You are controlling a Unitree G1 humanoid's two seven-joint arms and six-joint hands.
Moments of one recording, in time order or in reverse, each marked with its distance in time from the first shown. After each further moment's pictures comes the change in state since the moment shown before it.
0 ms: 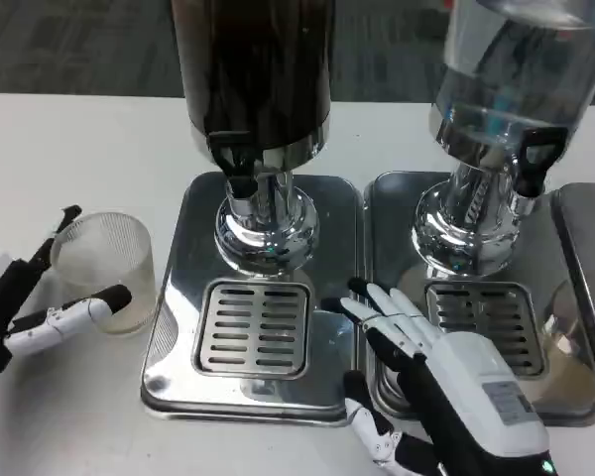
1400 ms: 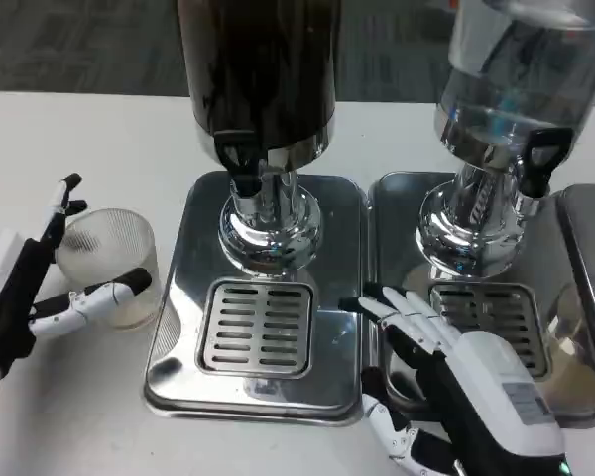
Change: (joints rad) left arm -0.049 -0.043 -0.107 0.040 0.120 0.002 0.325; right arm 0.023 0.003 -0.036 -0.008 0.039 -0.003 0.010
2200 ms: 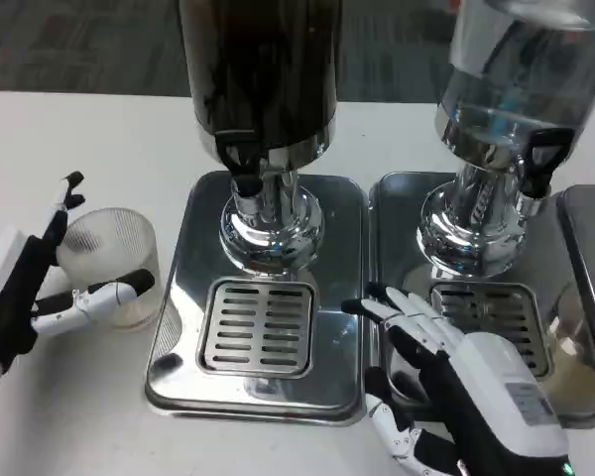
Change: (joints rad) left arm -0.025 0.005 -0.035 0.027 -0.007 0.002 -0.001; right arm 0.005 0.000 -0.007 0.000 0.006 0.000 0.000
